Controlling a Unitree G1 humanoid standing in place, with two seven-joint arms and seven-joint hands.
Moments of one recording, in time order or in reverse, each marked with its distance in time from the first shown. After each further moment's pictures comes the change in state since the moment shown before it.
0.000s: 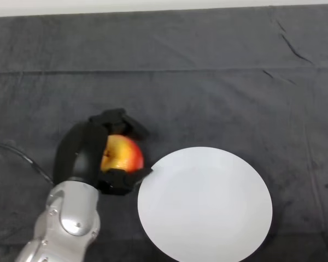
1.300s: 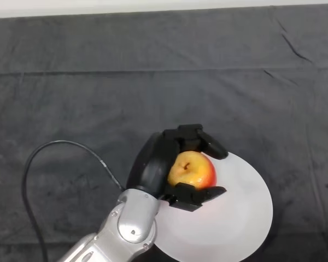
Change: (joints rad) left arm -0.141 -0.052 -0.287 0.180 -0.279 -0.218 0.120; right arm 0.000 0.000 0.000 0.000 0.000 0.000 0.000
